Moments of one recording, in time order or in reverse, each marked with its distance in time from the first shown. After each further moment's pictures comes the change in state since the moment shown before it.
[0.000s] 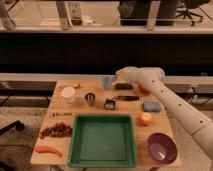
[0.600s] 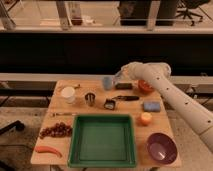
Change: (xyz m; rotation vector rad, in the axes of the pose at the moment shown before) arm 0.019 -0.013 -0.016 -0.011 0.056 0.041
